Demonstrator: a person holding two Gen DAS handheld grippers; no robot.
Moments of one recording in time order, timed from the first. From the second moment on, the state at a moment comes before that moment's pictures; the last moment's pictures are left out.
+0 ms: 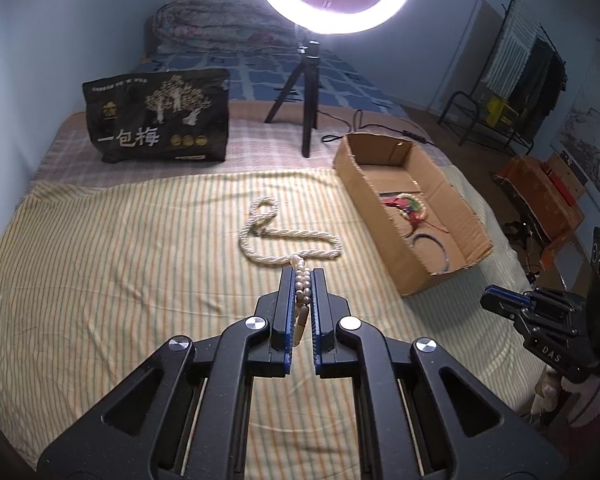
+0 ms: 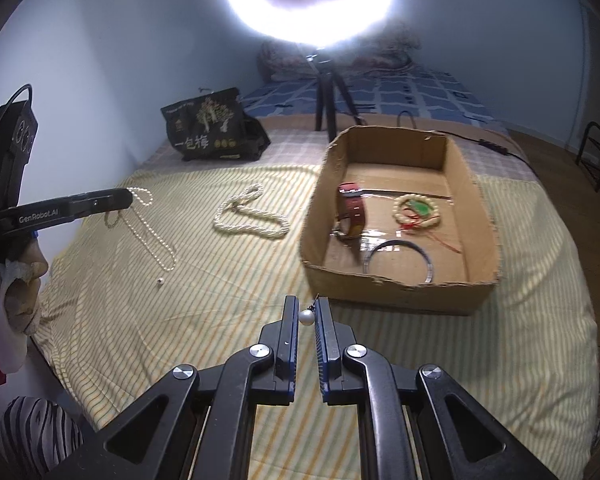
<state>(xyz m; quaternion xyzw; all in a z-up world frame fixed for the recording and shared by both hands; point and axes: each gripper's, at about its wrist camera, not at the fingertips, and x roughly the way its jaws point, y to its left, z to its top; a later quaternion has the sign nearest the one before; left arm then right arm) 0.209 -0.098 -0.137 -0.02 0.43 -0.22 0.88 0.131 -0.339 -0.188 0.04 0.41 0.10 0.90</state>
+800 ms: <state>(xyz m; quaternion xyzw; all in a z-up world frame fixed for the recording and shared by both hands) 0.225 -0.181 -0.099 -0.01 0.39 -0.28 0.88 0.159 -0.398 -0.154 0.03 0.38 0.07 0.92</state>
